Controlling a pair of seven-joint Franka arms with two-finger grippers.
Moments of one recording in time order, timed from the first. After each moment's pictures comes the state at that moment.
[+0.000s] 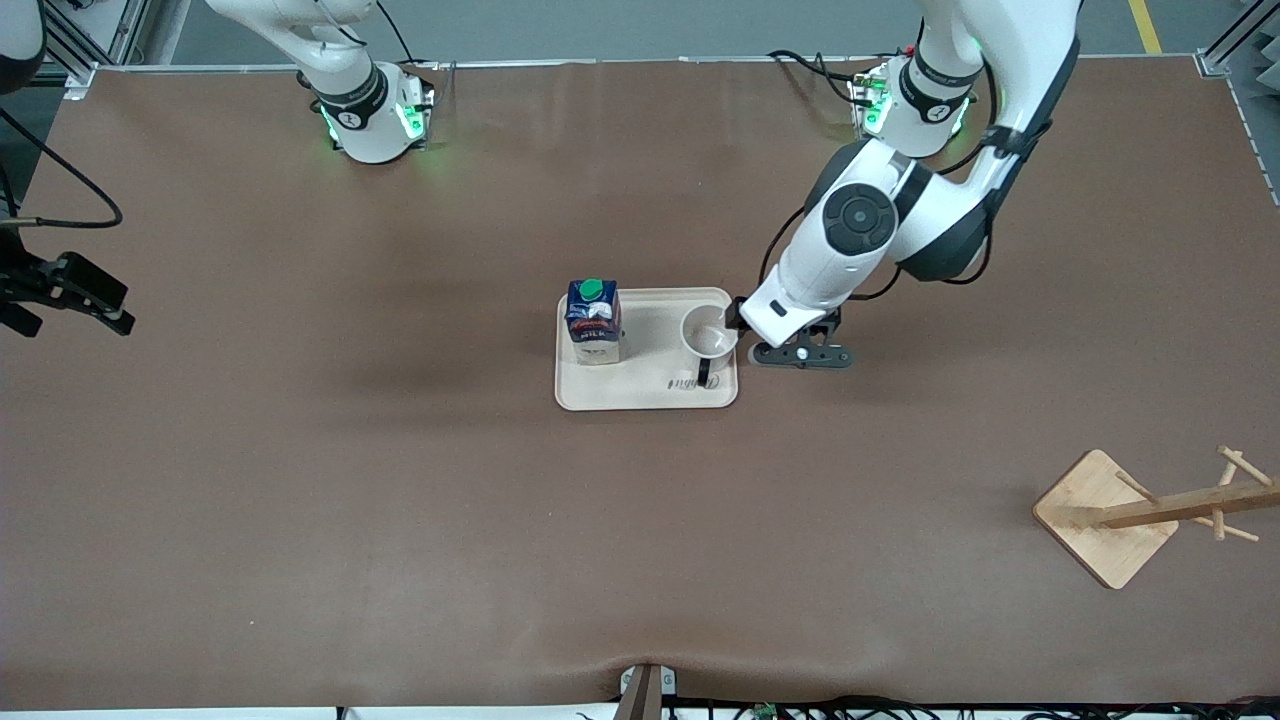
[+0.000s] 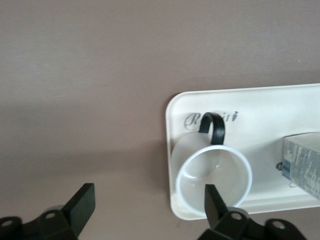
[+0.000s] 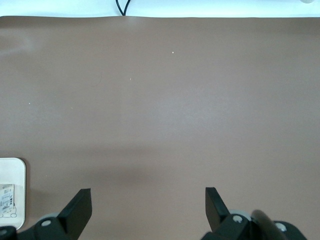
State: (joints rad) left arm -0.18 0.34 -0.44 -1.94 0.04 2.26 -0.57; right arm -0.06 0.04 0.00 -1.58 0.00 1.78 -0.06
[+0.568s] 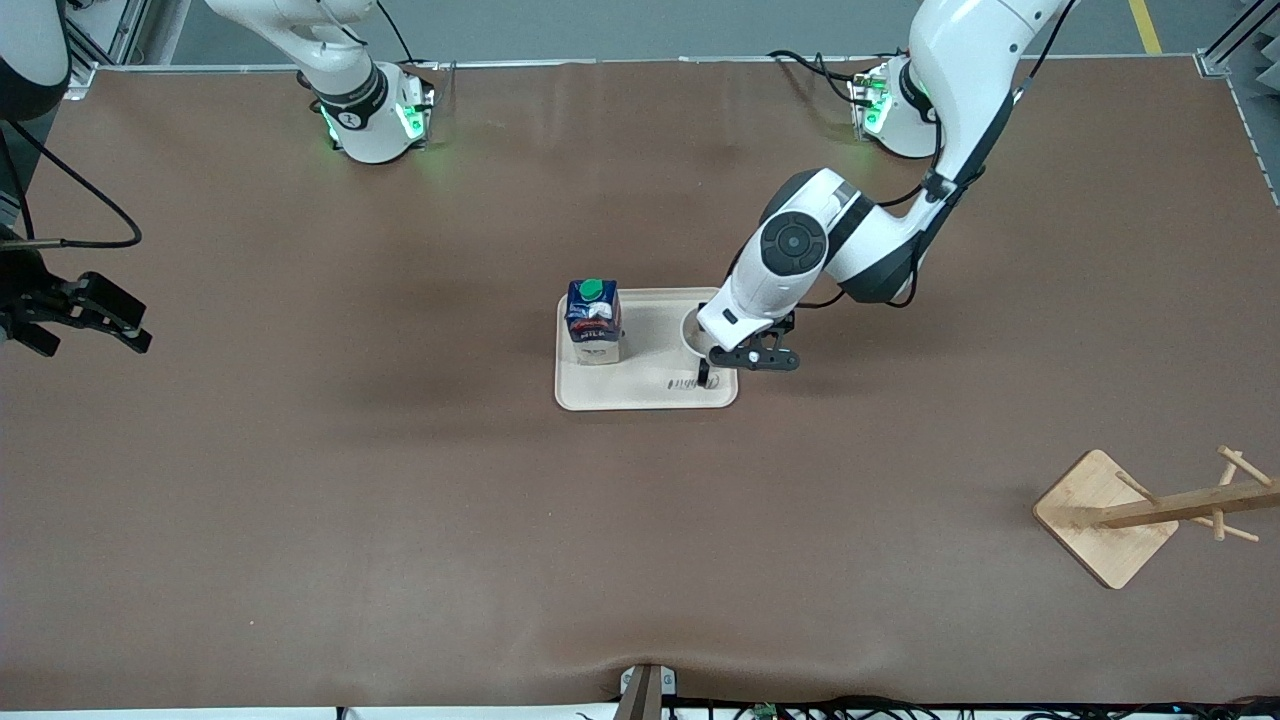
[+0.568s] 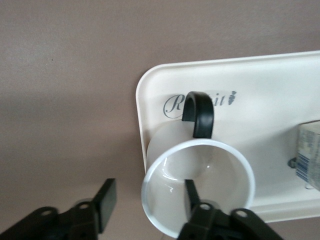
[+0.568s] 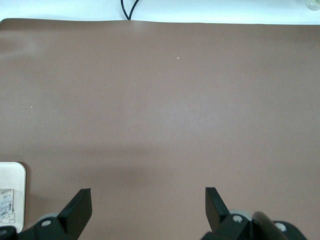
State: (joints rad) left arm -0.24 0.47 -0.44 -1.94 0.12 2.31 -0.64; right arm -0.04 0.06 0.01 -1.58 0.00 1.81 -0.06
